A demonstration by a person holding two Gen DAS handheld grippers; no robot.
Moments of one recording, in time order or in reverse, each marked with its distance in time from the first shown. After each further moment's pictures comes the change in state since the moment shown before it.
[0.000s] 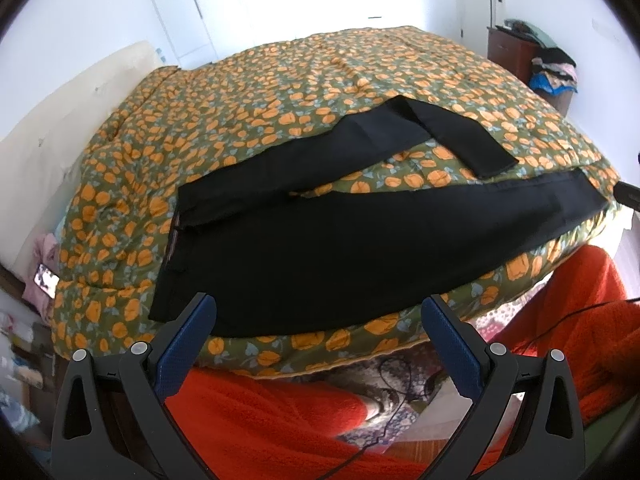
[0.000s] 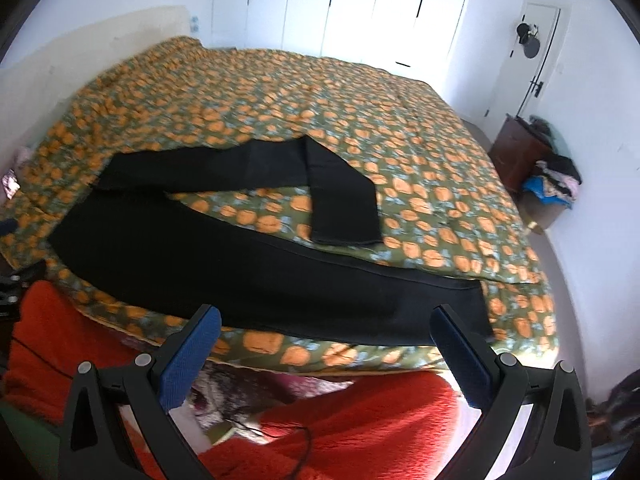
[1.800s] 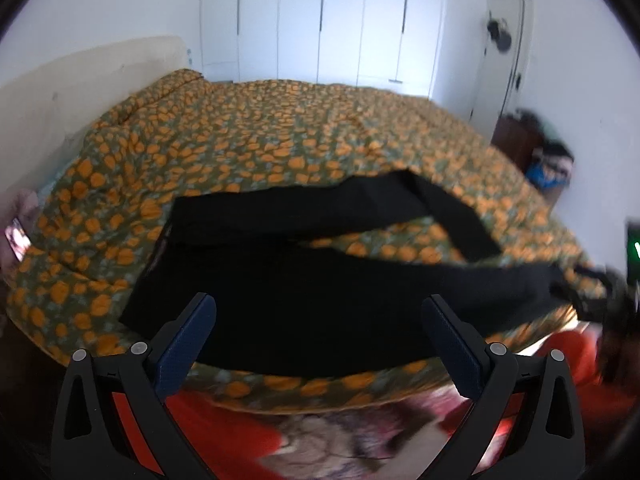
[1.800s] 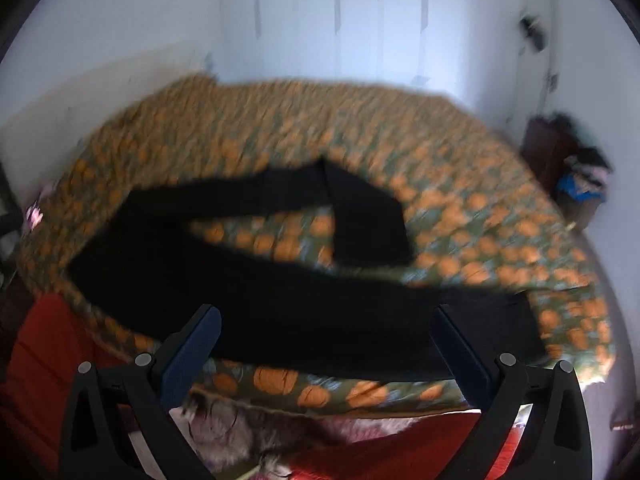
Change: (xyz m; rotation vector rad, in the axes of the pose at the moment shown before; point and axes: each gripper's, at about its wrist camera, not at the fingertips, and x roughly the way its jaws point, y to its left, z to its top) left arm -0.007 0.036 -0.005 -0.228 -0.193 -0.092; right arm 0.067 -0.023 -0.009 0.068 -0.103 0.209
